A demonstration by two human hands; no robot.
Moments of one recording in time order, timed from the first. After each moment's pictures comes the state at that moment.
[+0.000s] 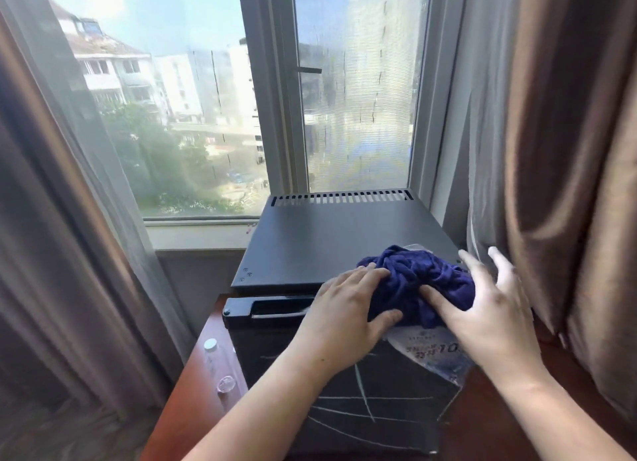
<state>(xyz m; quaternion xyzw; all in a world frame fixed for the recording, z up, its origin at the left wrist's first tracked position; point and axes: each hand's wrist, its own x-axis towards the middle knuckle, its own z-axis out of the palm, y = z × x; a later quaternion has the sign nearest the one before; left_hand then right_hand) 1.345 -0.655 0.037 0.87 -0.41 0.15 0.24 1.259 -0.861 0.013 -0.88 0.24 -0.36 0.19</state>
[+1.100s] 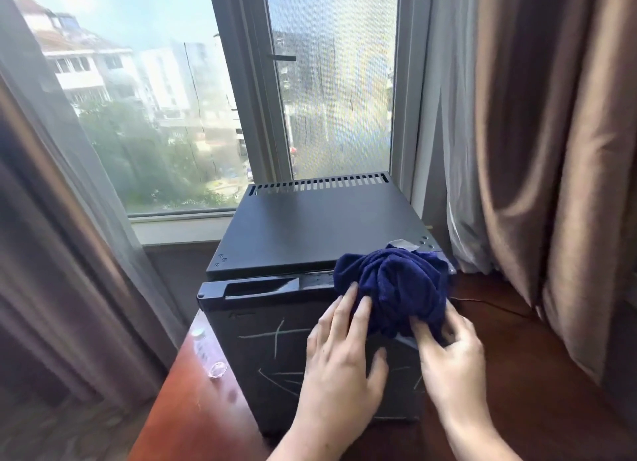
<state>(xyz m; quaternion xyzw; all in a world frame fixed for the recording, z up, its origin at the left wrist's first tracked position) 1.252 -0.666 -0.029 0.88 -0.34 0.18 0.28 1.205 -0.816 -0.045 -0.68 0.25 -0.39 0.57</state>
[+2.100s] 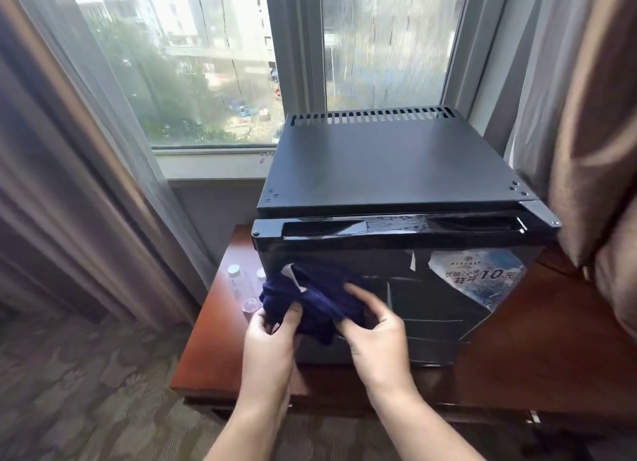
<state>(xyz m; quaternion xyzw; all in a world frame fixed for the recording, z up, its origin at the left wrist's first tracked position) 1.306 -0.522 -0.103 0.62 0.05 -0.05 0.78 1.266 -0.657 -0.096 -0.64 0.19 -0.22 0.71</state>
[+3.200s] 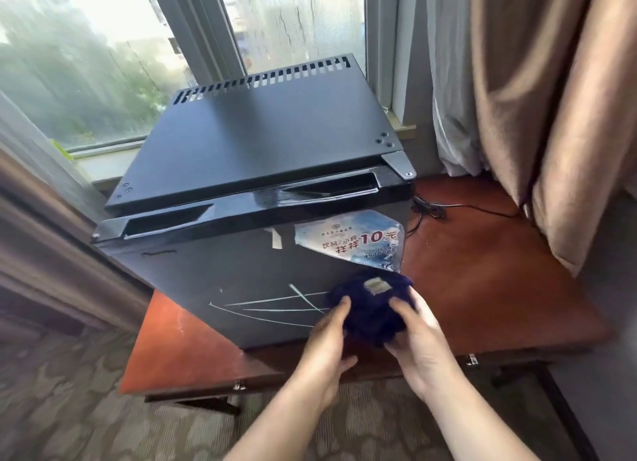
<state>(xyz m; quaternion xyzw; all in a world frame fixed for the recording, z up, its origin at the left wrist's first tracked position) 1.238 -0.726 -0.153 0.63 0.16 -0.36 0.67 1.182 -0.849 -0.179 -0.38 0.31 -0.13 0.86</state>
